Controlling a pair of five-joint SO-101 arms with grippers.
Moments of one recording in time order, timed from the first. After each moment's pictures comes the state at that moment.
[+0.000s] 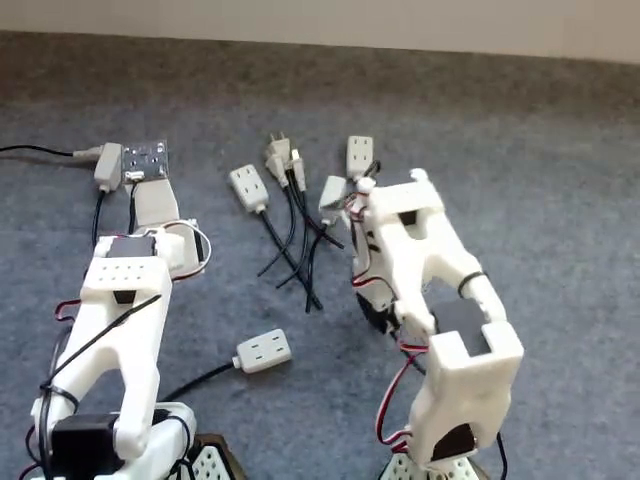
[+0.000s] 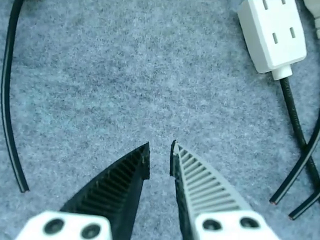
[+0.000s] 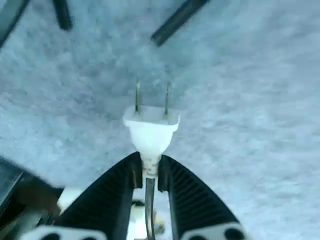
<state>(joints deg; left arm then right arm) -9.5 -22.1 49.8 42.3 10.9 -16.6 15.6 6.8 93.8 24.2</state>
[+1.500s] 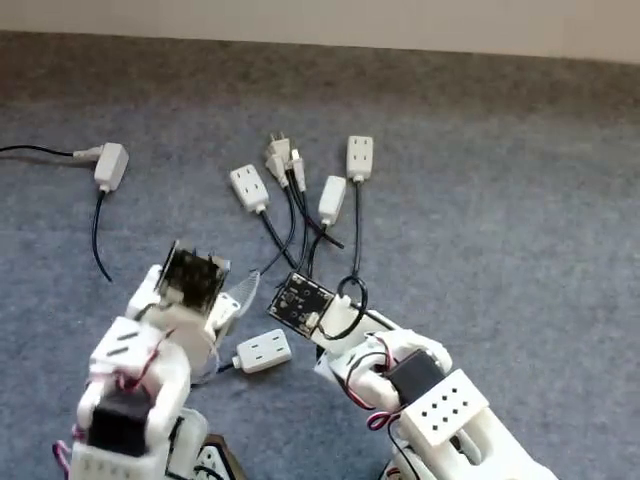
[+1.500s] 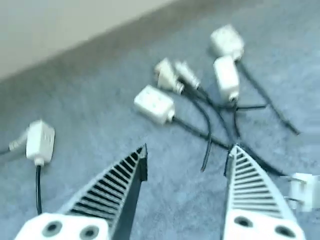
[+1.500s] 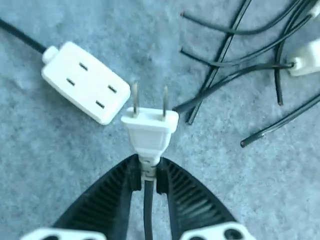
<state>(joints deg) 6.5 -99.9 74.7 61.6 -12.8 -41.7 -61.6 73.2 51.6 23.5</state>
